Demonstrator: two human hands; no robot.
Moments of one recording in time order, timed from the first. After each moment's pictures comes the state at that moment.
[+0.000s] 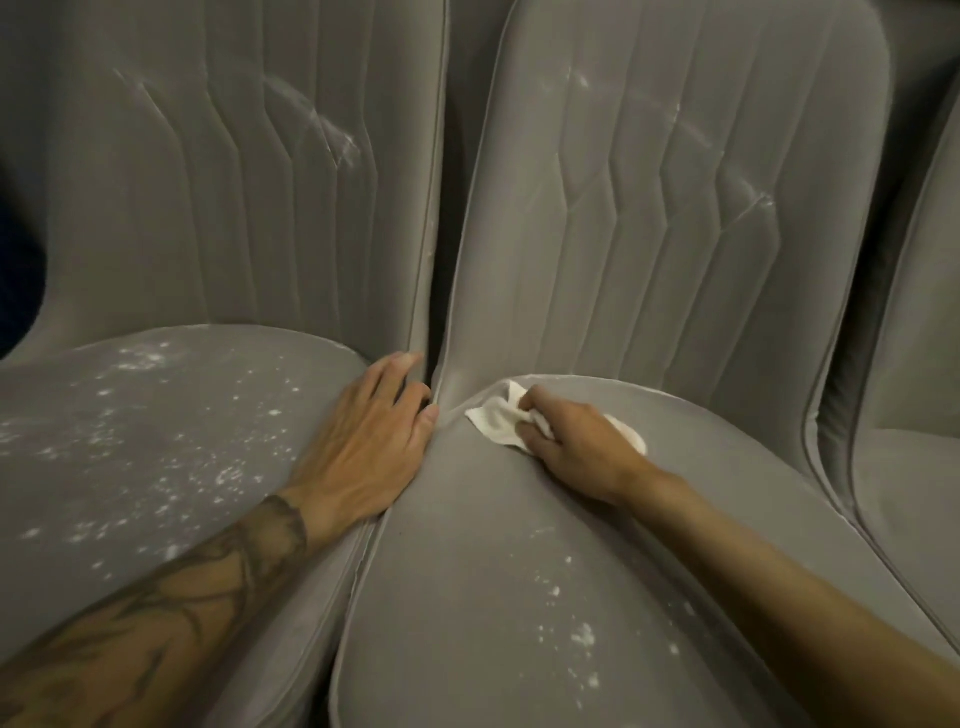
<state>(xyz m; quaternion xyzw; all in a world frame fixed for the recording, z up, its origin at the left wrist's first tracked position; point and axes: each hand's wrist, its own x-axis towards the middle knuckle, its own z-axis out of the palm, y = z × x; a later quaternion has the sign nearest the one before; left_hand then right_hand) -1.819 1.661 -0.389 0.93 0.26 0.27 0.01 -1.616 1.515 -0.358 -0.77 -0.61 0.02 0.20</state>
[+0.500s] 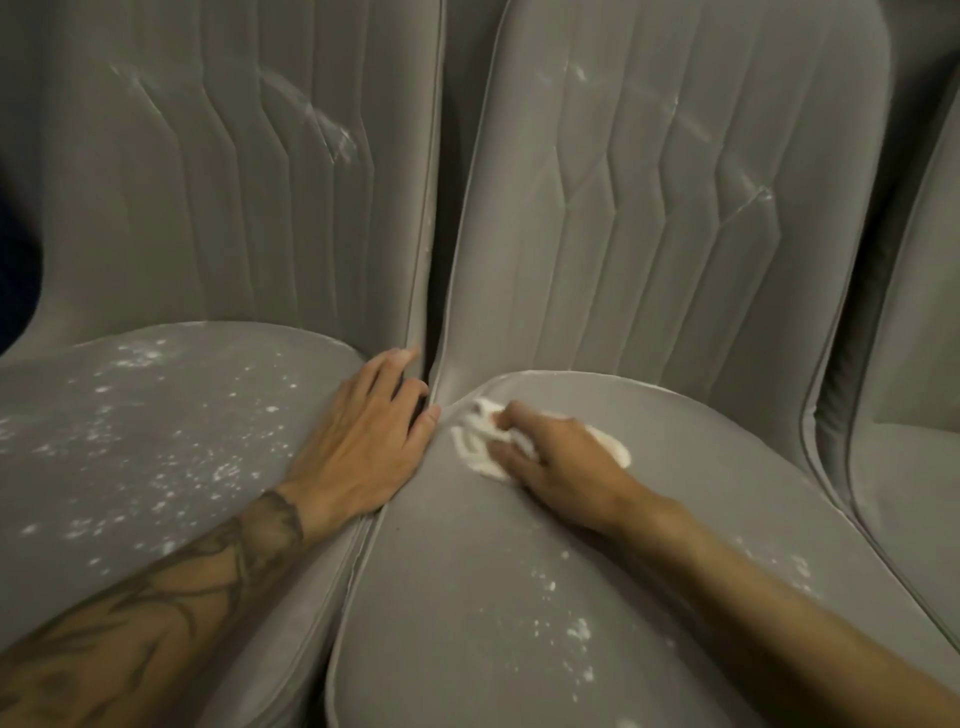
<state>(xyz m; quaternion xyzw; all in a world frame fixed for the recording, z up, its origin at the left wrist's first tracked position) -1.819 1.665 -0.394 0.93 0.26 0.28 0.01 -1.642 1.502 -0.363 -0.73 -0.64 0.01 0.24</state>
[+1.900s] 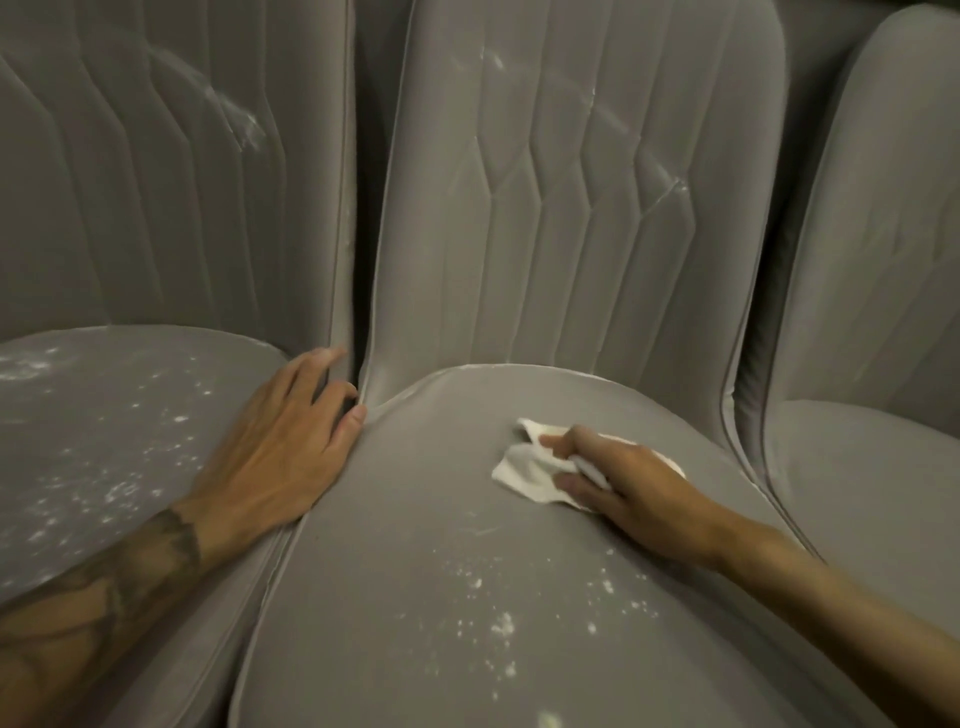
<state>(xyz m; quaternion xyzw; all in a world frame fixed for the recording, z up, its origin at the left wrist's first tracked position) -1.815 1.672 -0.398 0.93 0.25 0.28 0.00 -1.563 1.401 -0.367 -0.75 -0.63 0.01 0.19</state>
